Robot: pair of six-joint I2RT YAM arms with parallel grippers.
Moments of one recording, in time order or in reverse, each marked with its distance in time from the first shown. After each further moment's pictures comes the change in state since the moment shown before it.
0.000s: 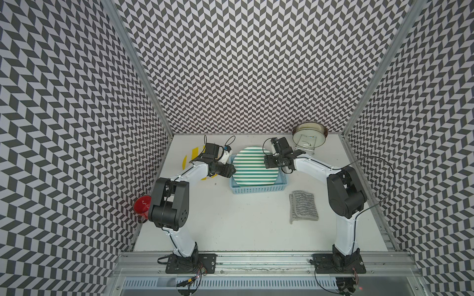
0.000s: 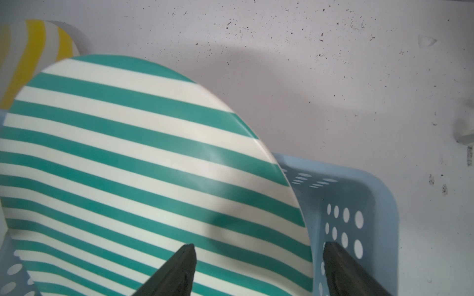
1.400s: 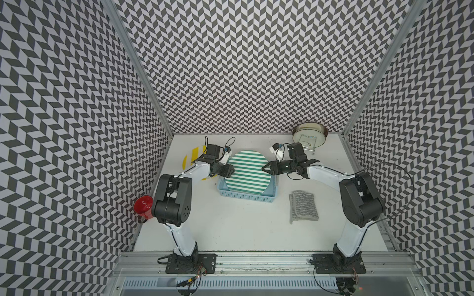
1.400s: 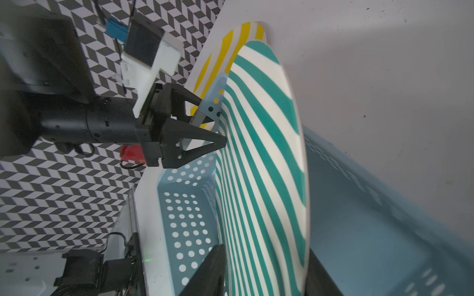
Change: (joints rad) left arm 0.000 0.052 0.000 0.054 -0.063 0.001; right arm -0.085 -0.177 -0.320 0.309 -0.749 0.028
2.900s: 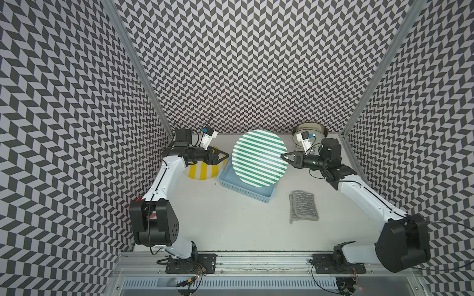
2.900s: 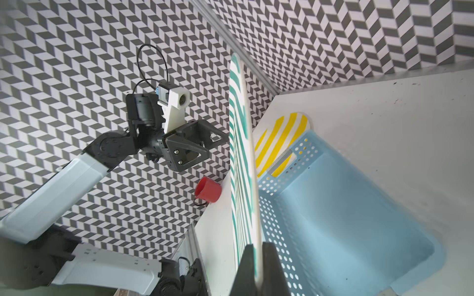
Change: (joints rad) left arm 0.224 -0.248 0.197 -0.351 0.685 0.127; right arm -0.144 -0.476 -0.207 0.121 -0.160 0.269
